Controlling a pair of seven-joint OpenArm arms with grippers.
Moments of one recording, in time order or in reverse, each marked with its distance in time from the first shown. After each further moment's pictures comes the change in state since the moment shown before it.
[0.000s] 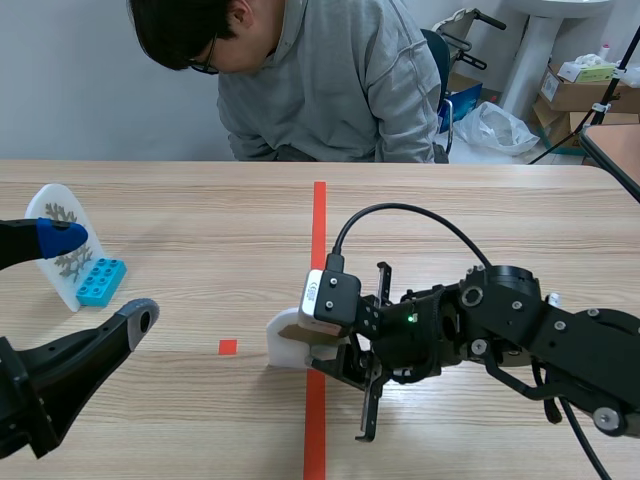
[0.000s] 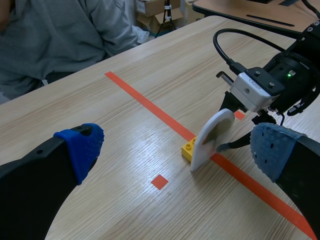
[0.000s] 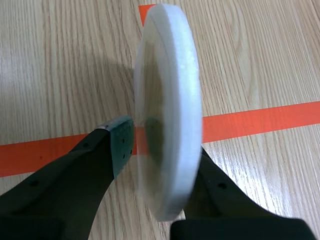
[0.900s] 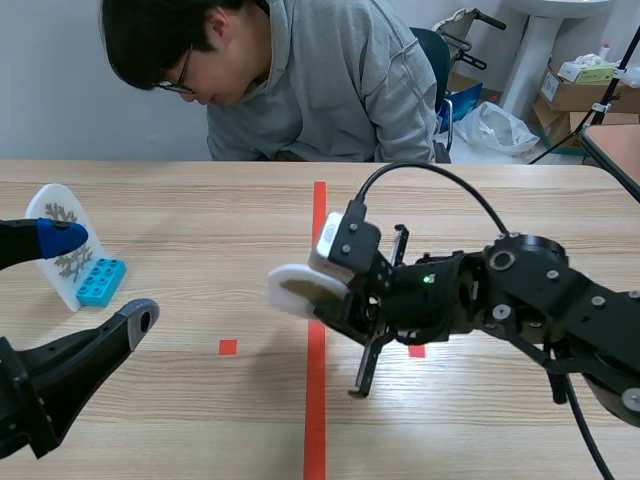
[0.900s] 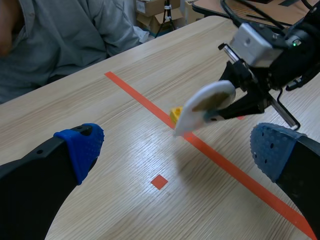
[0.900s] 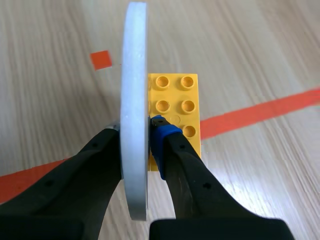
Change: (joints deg) left arm 0.0 0.0 0.0 0.0 0.0 0.0 0.0; right arm -4.0 0.4 11.2 8.6 4.6 0.8 -3.4
